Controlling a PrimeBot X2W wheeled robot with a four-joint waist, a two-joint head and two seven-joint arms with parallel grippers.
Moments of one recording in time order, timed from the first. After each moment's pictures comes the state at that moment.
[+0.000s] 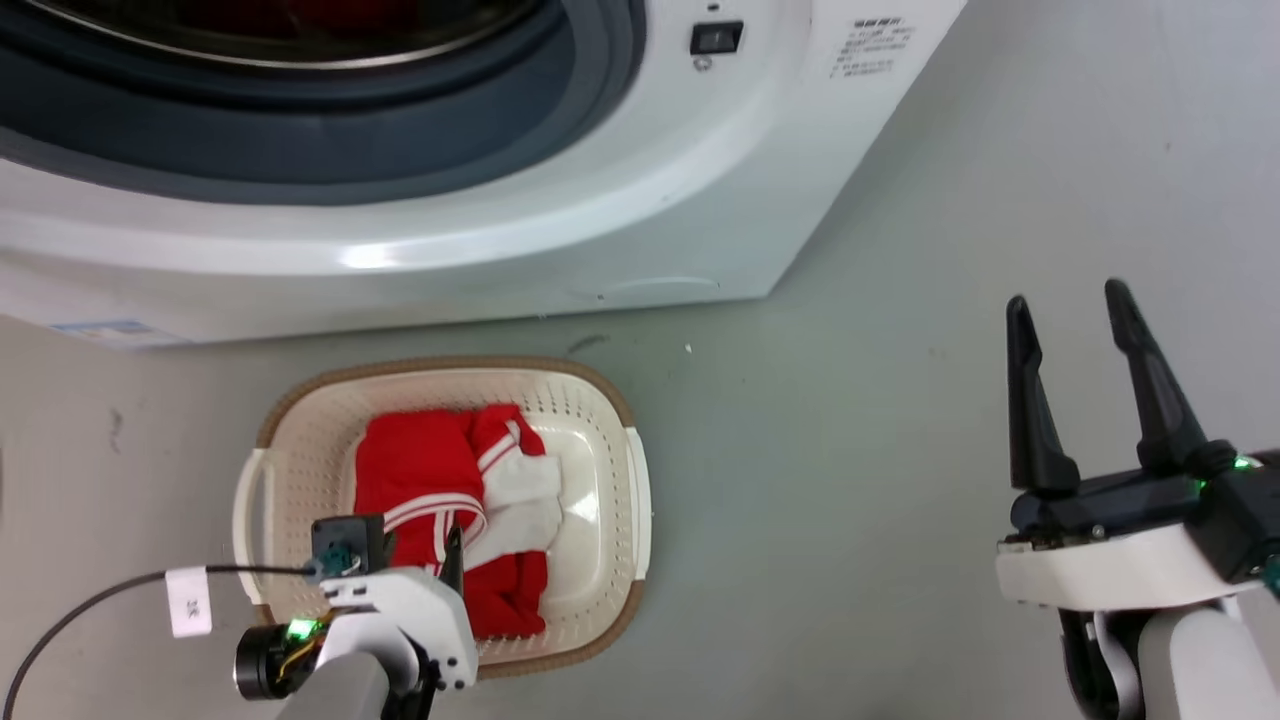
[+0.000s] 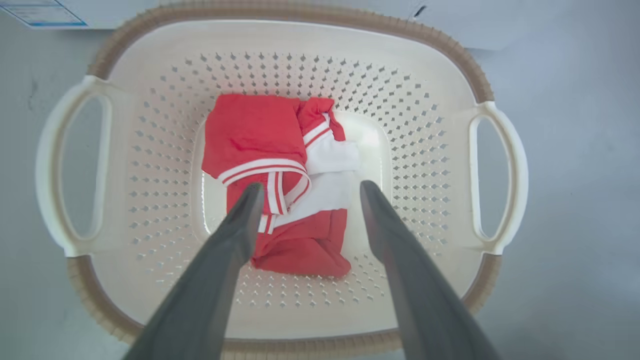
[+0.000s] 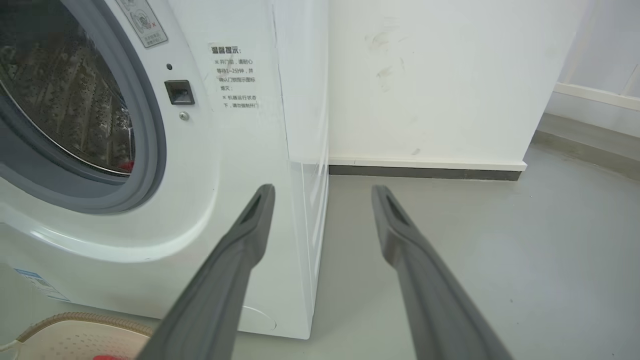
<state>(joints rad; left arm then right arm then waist) -0.49 0.14 -0.36 1.09 -0.52 0.00 -0.26 -0.14 -0.05 0.02 -0.10 0.07 0.13 -0.26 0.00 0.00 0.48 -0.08</state>
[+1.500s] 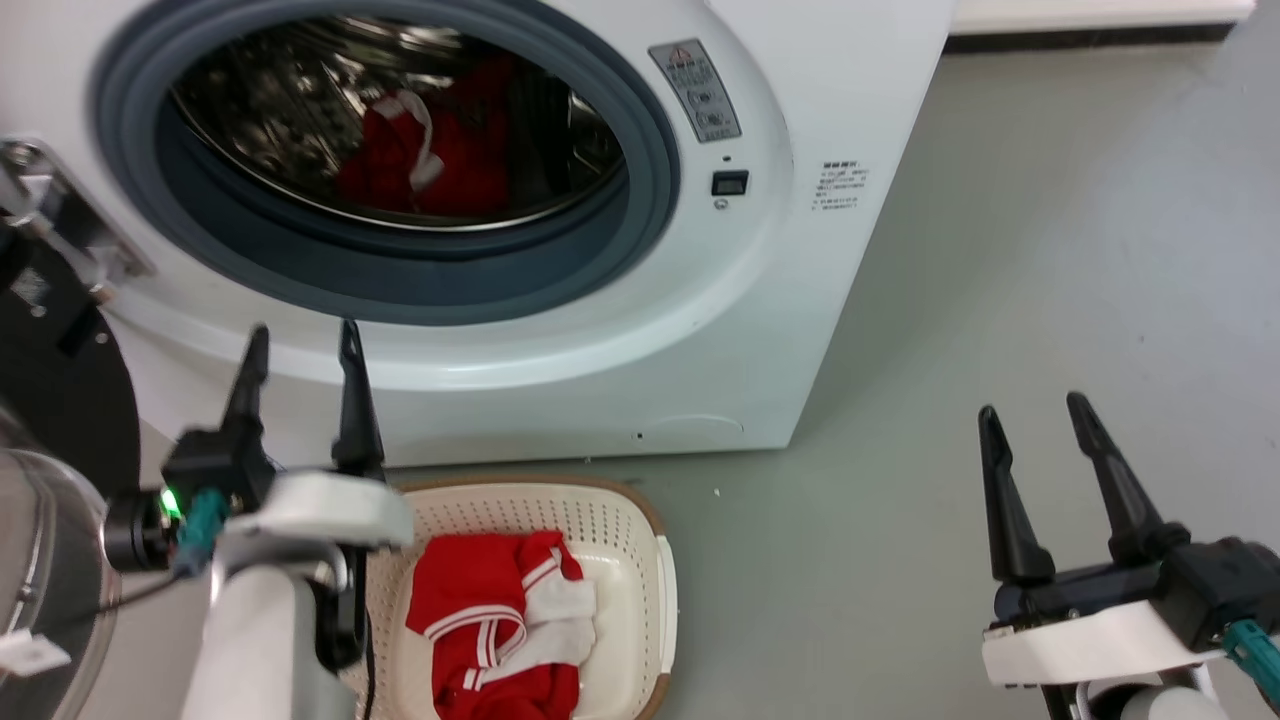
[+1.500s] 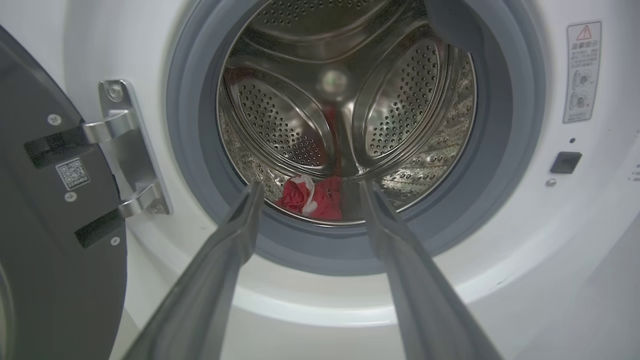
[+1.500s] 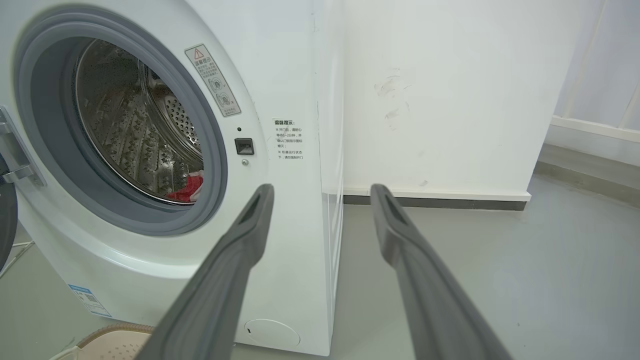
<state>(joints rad) -0.28 0.06 0.08 0.24 -0.08 -0.02 -0.26 0.00 -0.05 0.03 -0.06 0.08 0.13 -0.26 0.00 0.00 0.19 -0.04</state>
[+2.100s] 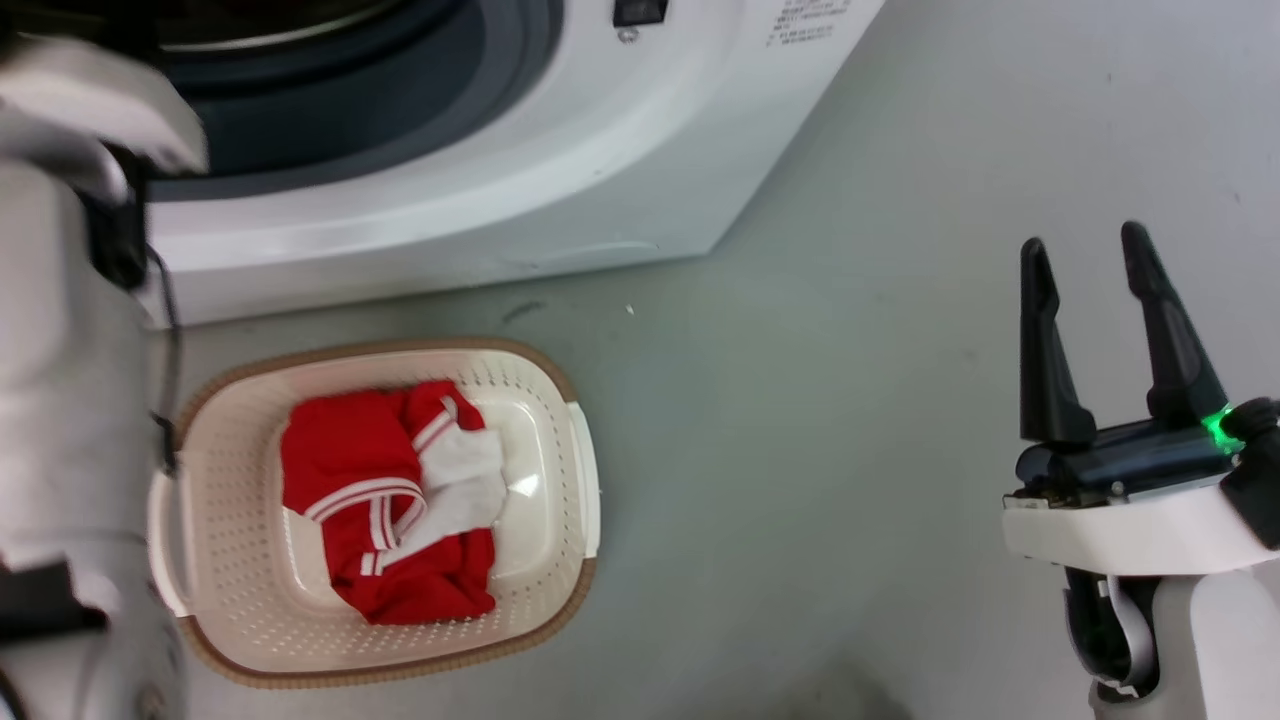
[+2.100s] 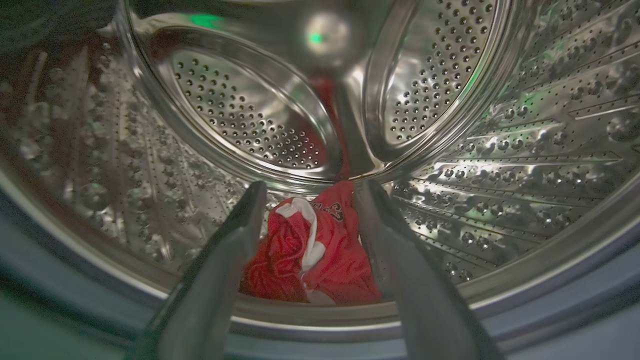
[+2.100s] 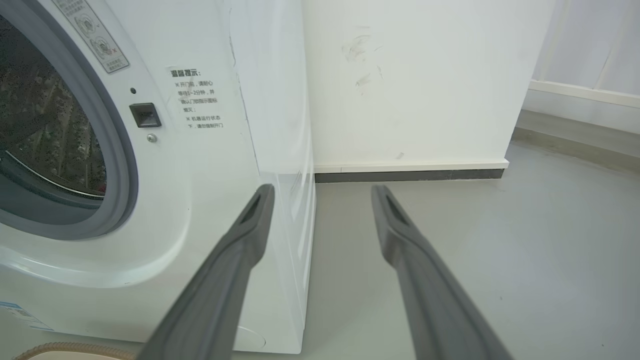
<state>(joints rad) -1.02 0.30 0.11 0.75 -0.02 -0.06 -0.25 -0.20 -0.05 0.04 -0.13 0.14 0.13 -0.26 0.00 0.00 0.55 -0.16</state>
